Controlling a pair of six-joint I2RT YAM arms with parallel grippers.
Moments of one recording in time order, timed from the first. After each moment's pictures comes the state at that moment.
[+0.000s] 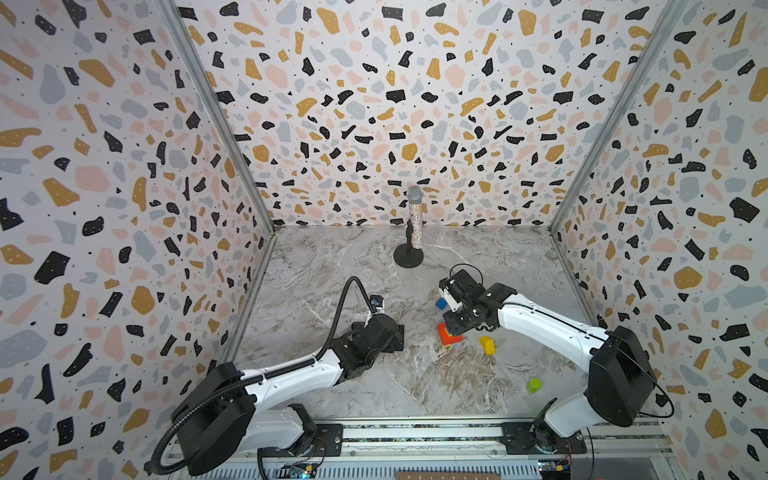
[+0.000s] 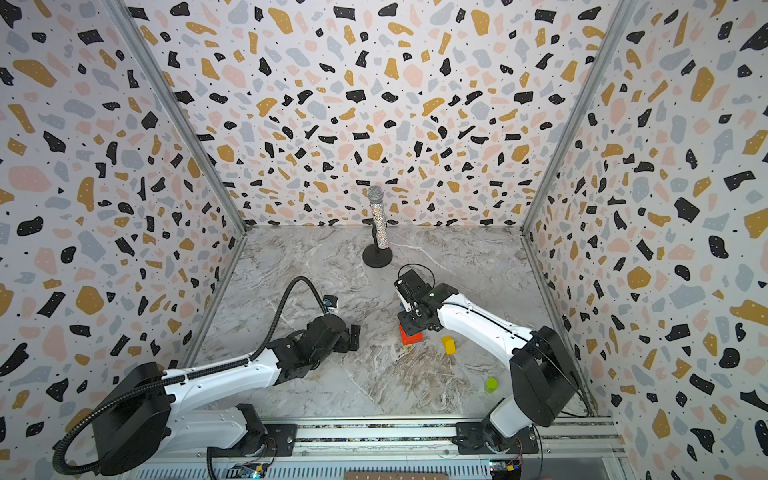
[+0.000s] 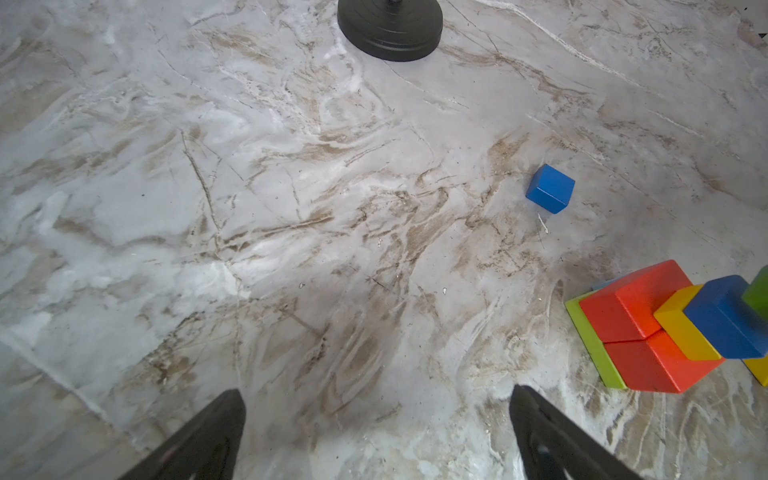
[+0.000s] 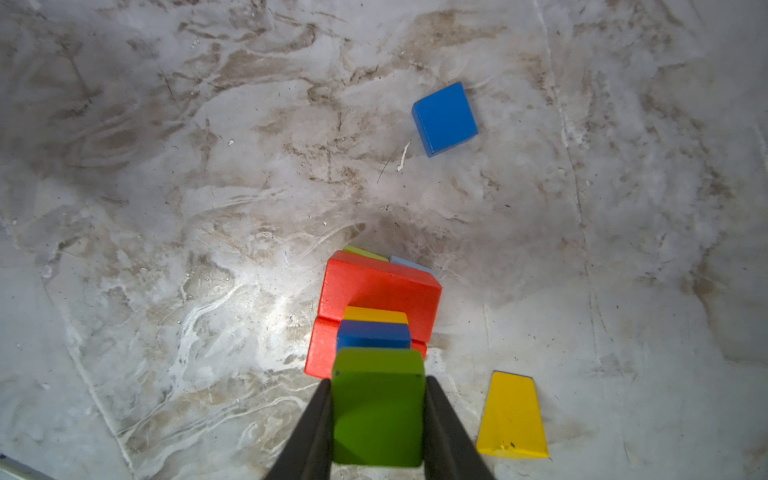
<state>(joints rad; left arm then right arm) -0.87 1.25 0.59 -0.12 -0.41 -0.59 0.72 1.52 1.12 -0.78 0.05 0.18</state>
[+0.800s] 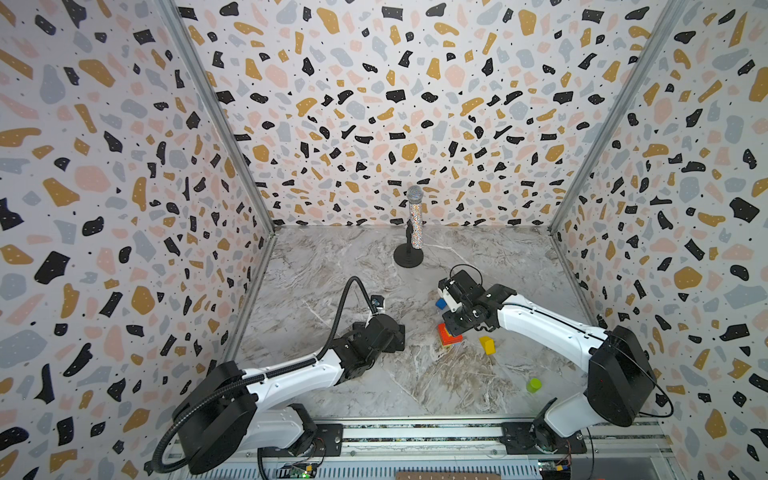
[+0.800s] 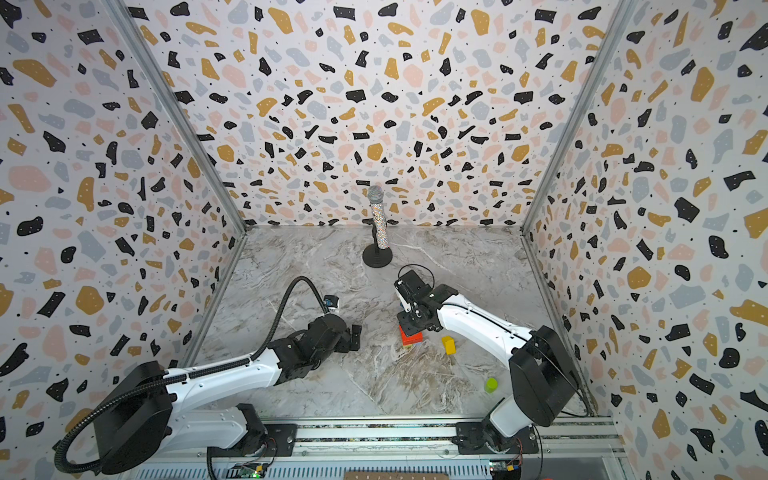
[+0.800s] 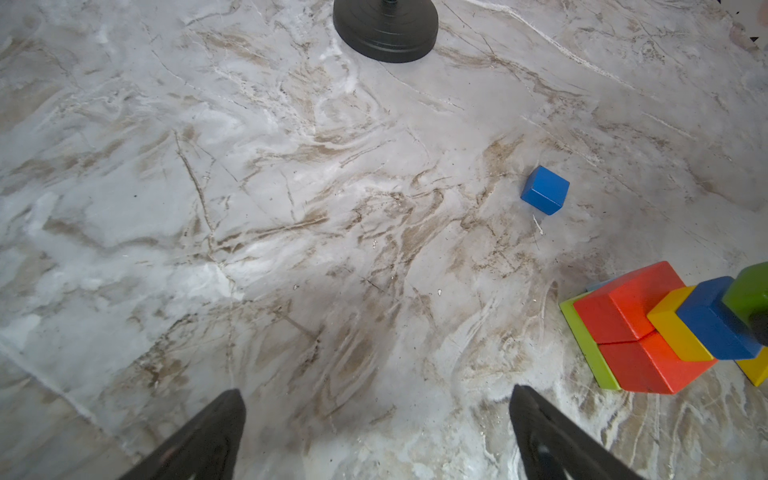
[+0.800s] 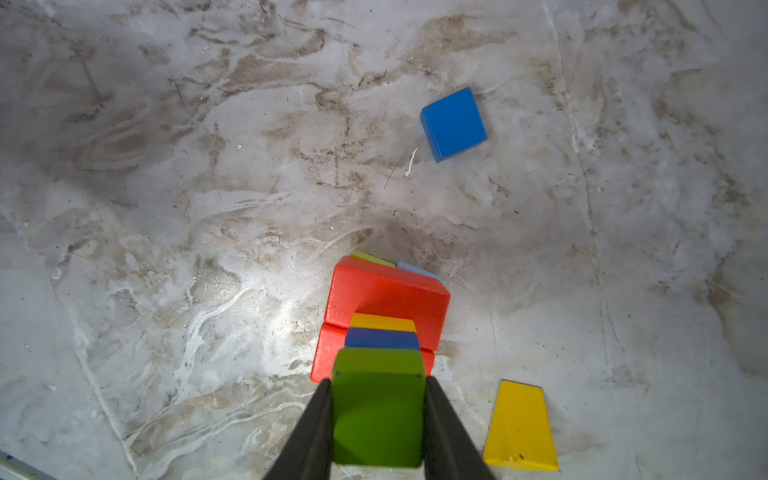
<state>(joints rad) -0.87 1.26 0.59 -0.11 -0.41 -0.59 0.72 1.52 1.11 -0.76 0.04 0.19</state>
